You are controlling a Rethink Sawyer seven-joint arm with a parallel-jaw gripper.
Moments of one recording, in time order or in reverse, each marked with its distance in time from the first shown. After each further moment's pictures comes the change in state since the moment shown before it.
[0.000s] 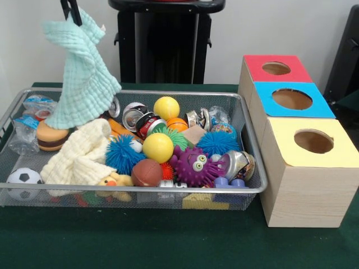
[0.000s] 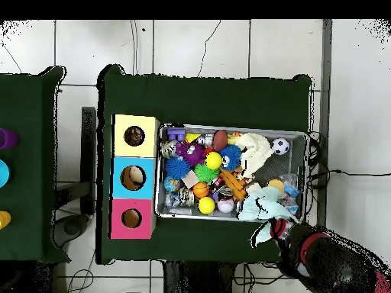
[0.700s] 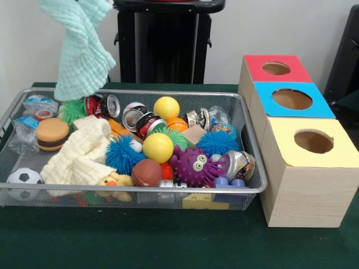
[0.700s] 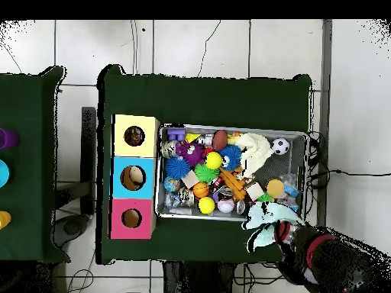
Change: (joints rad) arm 0.047 -0.159 -0.004 -0.031 0.035 0.189 0.000
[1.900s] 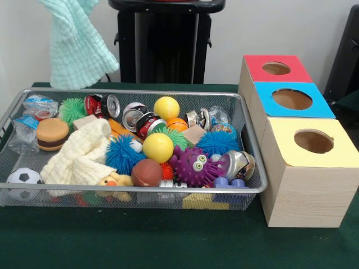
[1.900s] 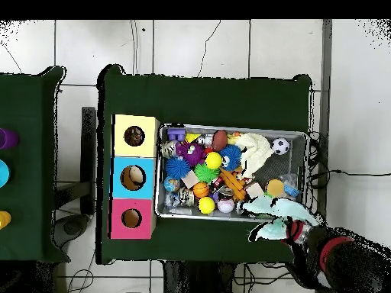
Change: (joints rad) arm -0.018 -0.039 -0.003 -0.038 0.014 0.011 0.000
